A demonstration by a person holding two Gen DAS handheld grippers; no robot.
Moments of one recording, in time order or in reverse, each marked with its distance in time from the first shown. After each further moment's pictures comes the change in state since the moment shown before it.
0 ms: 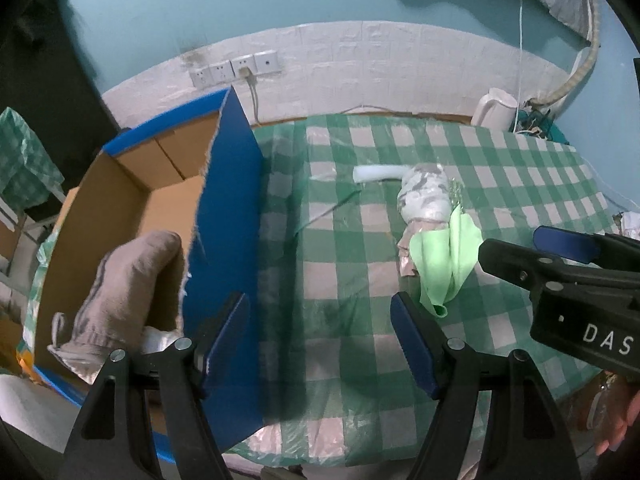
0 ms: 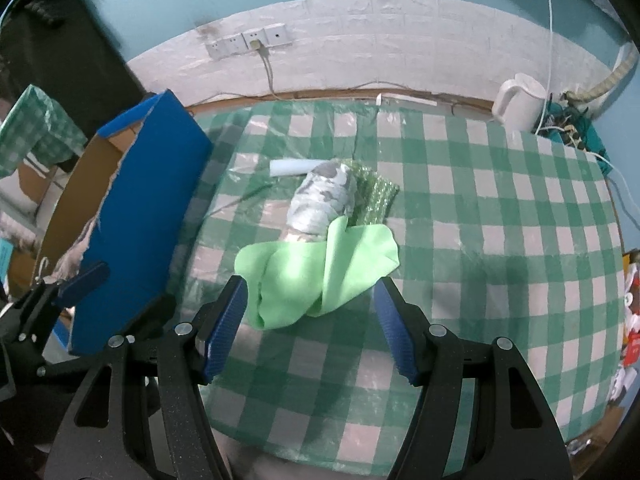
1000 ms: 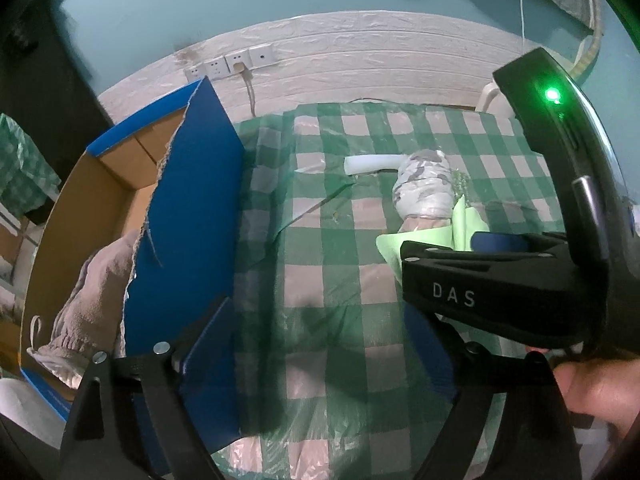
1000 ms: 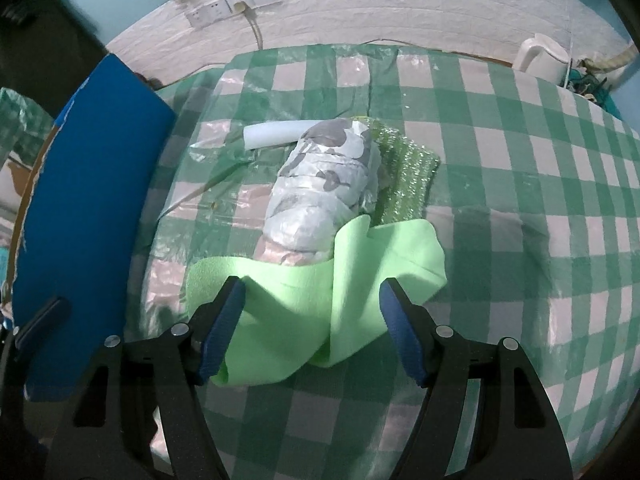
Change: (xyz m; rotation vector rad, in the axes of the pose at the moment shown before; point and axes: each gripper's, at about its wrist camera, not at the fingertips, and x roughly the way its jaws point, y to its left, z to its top) left arm 0.028 -0.017 0.000 0.011 0.022 0.019; right arm 0.089 -0.006 0.016 0.040 0.119 0.025
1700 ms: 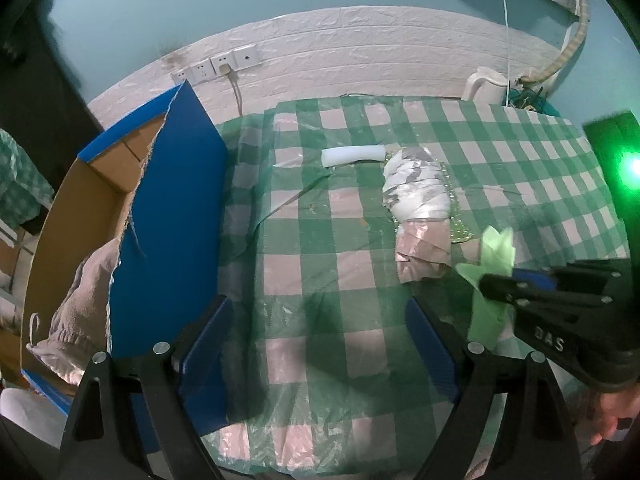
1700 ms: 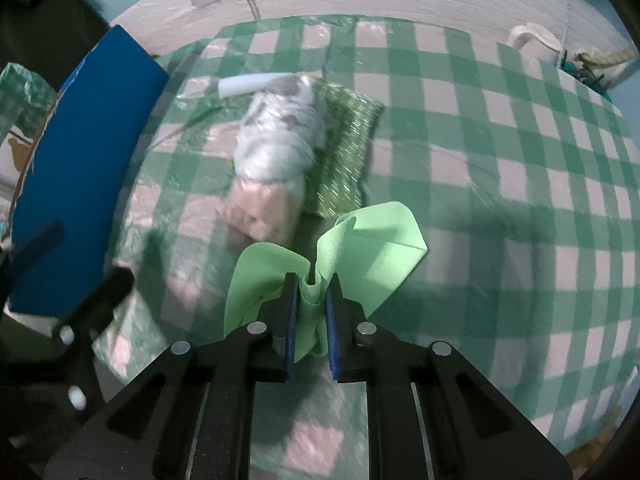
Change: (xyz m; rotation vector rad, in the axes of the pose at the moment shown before) left arm -0.006 -0.015 -0.007 0.048 0.008 -0.014; right arm -0.039 -0.042 -0.048 -0.033 0.066 -0.020
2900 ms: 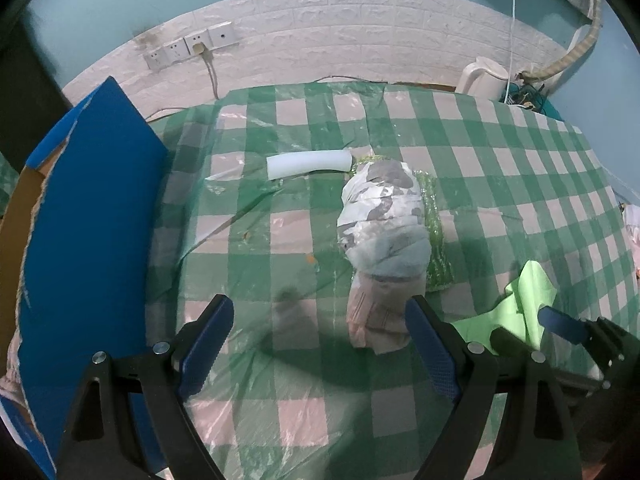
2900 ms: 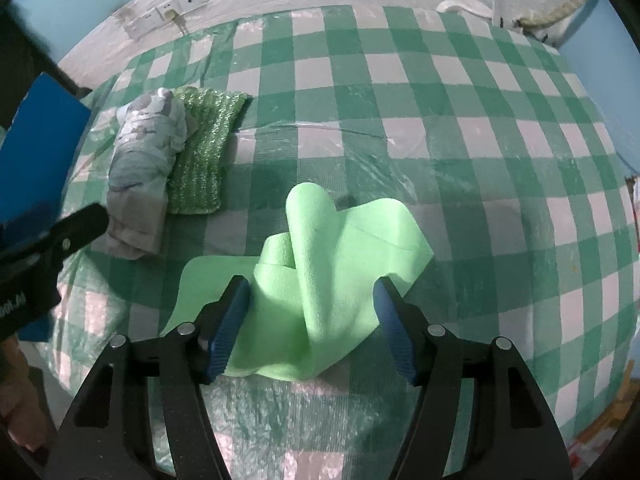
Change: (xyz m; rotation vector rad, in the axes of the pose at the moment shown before) left arm 0.049 -0.037 0.040 -0.031 0.082 -0.059; right arm 0.013 -0.059 -0.015 0.137 -0.064 -0.115
